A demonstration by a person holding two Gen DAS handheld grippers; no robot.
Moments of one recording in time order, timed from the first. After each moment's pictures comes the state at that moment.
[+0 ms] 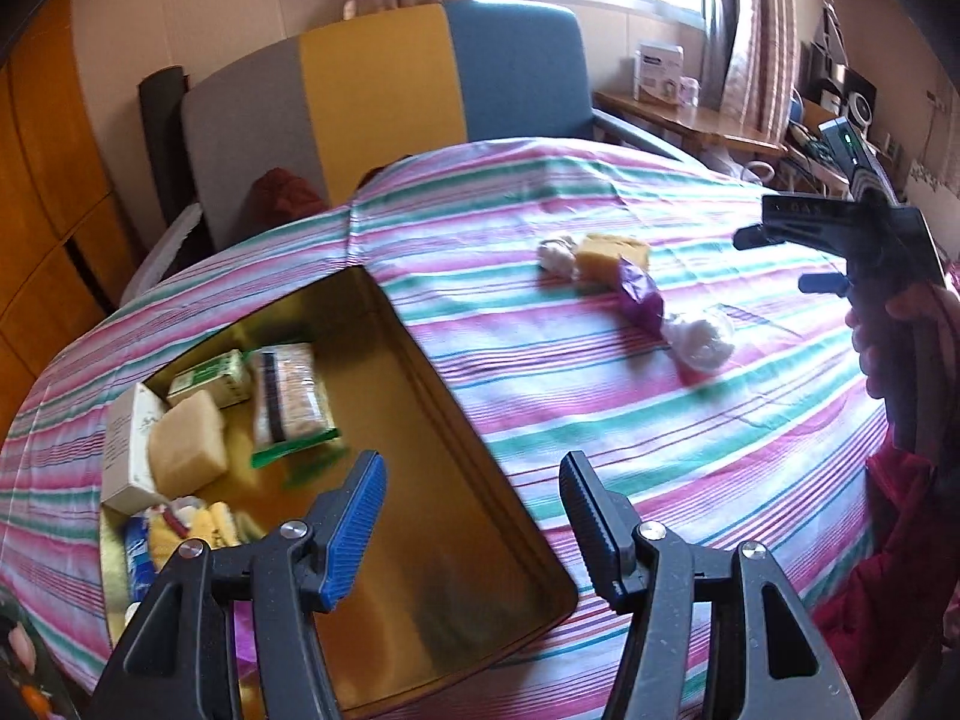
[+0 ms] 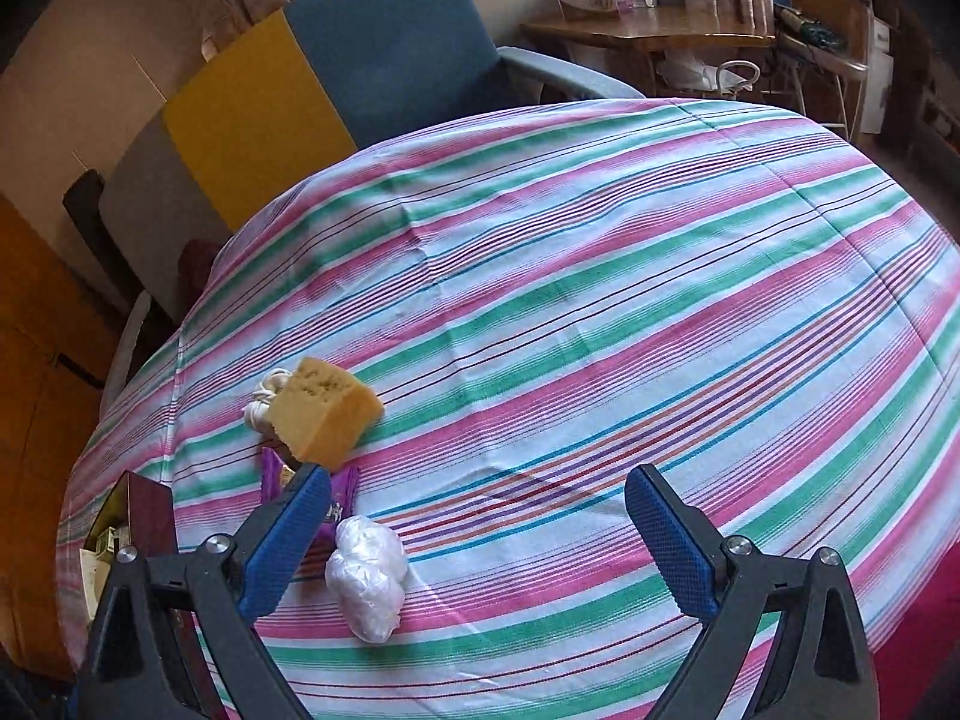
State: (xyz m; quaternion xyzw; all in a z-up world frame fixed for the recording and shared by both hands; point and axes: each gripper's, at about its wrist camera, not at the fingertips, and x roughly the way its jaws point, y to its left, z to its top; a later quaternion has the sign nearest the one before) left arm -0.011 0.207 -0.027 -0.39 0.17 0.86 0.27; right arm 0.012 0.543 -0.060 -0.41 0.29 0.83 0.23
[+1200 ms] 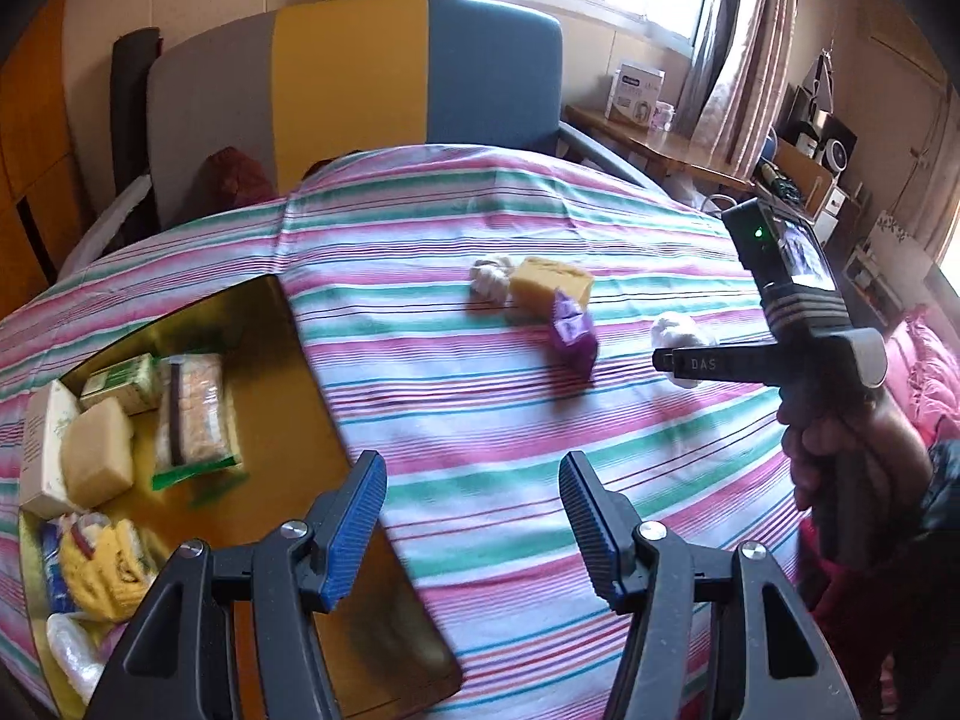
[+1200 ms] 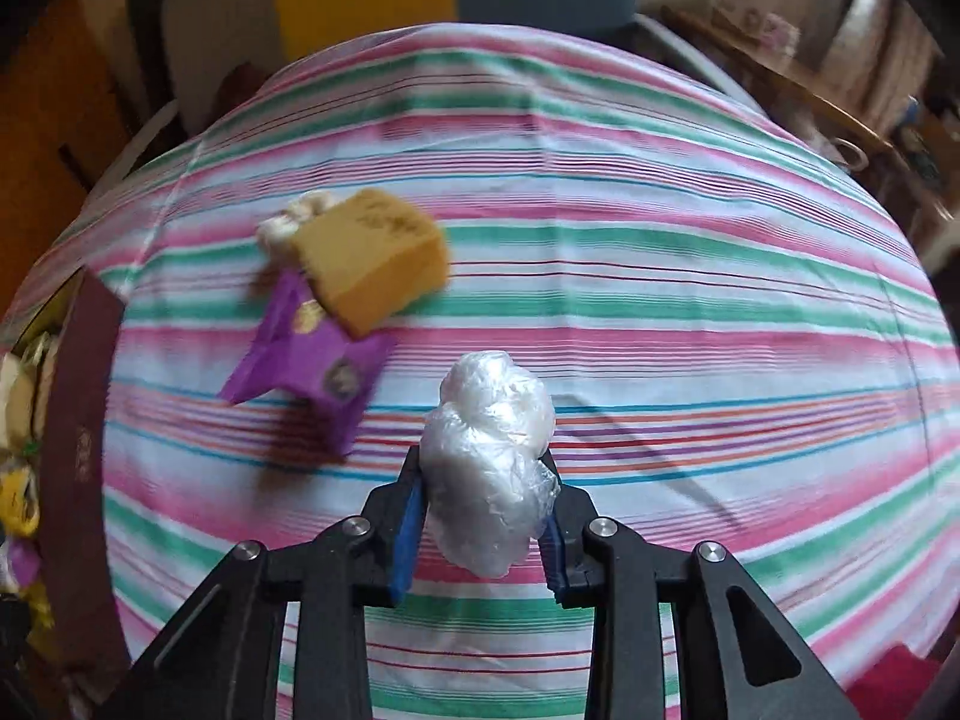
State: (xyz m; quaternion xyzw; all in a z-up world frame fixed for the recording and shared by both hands) left arm -0.028 0.240 -0.024 -0.43 0.09 0.84 0.33; right arm -0.025 0.492 -0.100 -0.52 0.13 0.82 0.18
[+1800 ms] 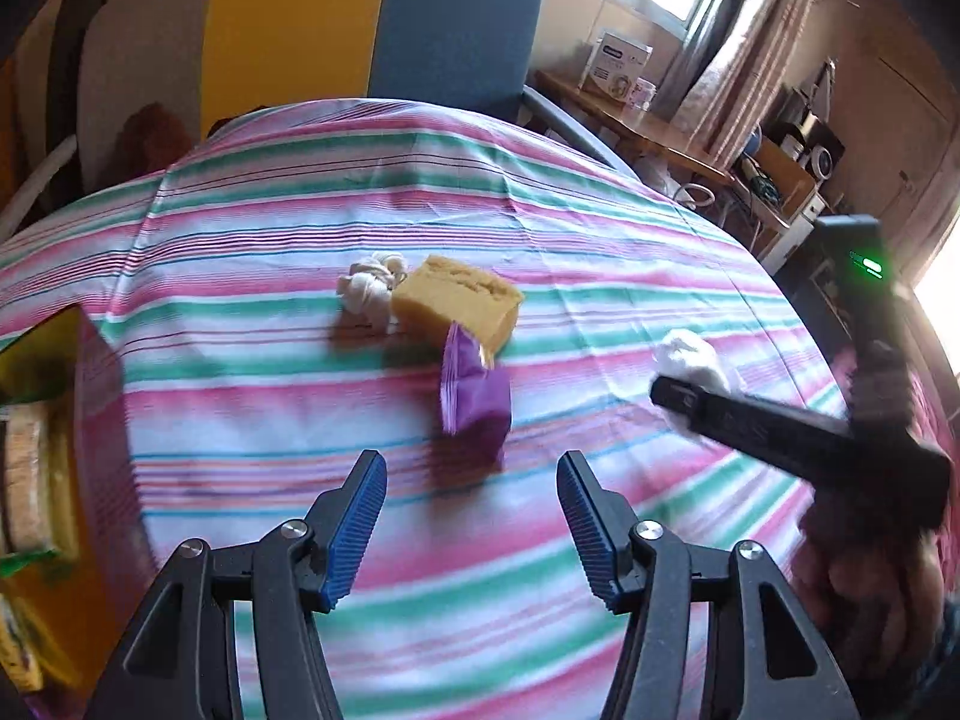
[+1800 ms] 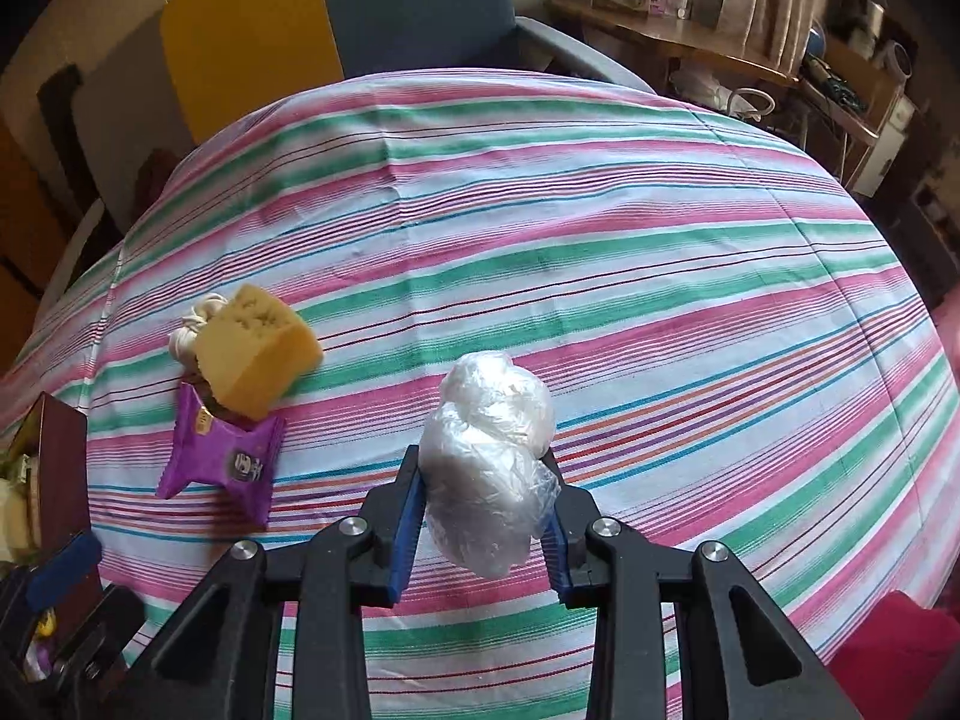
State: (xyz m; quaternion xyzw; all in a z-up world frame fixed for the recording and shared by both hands) left arm -0.077 0.348 -0.060 -0.47 0.06 0.80 0.36; right arm -0.005 0.537 -0.082 -0.48 0.20 0.82 0.25
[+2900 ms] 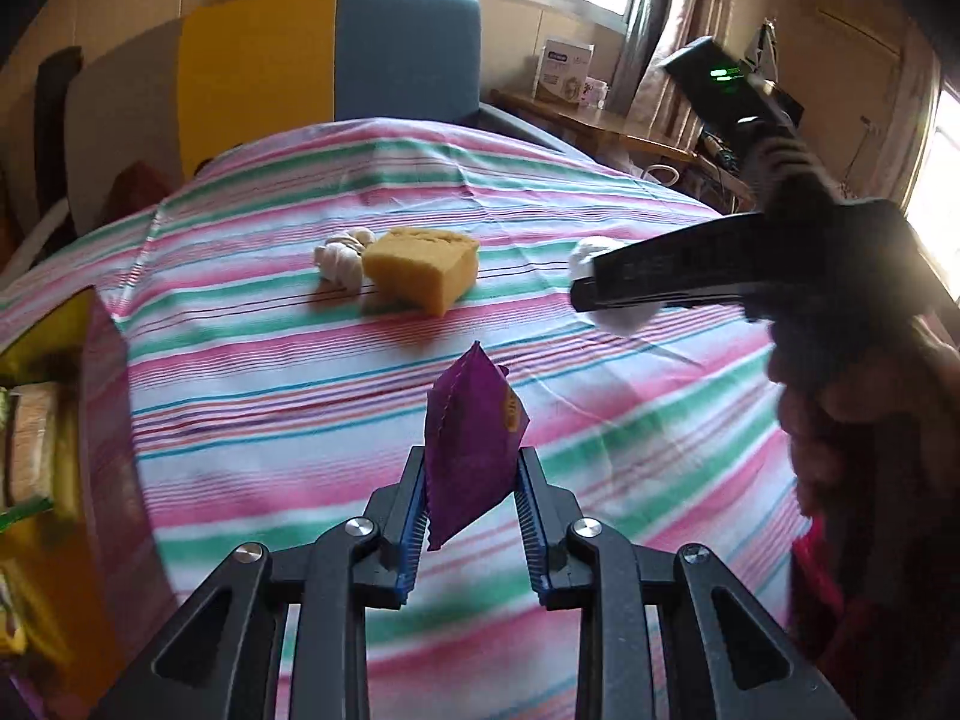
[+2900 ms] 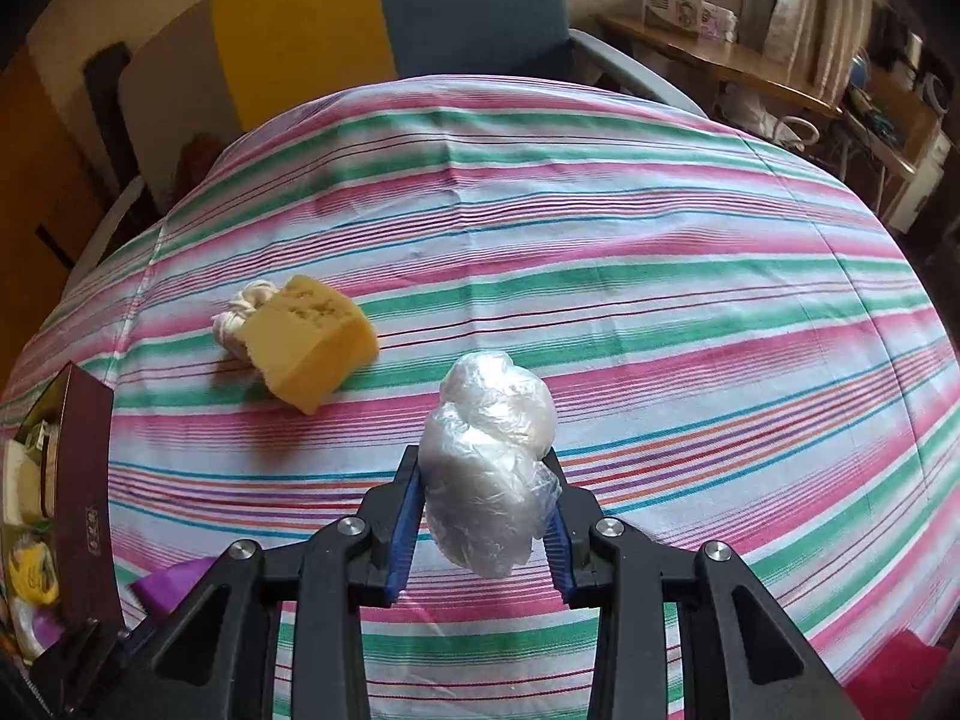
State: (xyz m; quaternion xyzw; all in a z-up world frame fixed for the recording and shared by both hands) left arm -0.009 0.317 -0.071 -0.40 0.11 0.82 0.39; right arm -0.018 0.522 -0.080 -0.48 0.17 0.84 0.20
